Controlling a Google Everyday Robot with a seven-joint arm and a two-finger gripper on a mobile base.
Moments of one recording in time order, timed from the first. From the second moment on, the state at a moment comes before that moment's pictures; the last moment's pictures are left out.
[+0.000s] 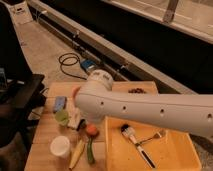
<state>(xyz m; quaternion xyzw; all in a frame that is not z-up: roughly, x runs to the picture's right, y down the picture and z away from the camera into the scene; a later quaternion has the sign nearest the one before) -0.061 0.155 0.617 -0.21 -0.20 -0.44 0.85</state>
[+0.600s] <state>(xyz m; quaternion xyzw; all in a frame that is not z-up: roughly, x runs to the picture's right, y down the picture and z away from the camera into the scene) -0.067 0.168 0.612 -0.23 -0.22 -0.45 0.84</state>
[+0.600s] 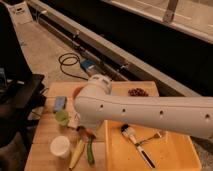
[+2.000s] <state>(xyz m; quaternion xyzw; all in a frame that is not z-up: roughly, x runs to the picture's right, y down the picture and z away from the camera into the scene) -0.122 0.239 0.683 -0.26 -0.31 -0.42 0.81</state>
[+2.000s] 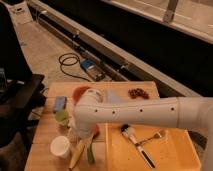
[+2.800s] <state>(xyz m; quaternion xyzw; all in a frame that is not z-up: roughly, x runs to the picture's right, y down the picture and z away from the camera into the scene) -0.129 0.247 0.717 -0.28 -0.33 -0.38 0.82</state>
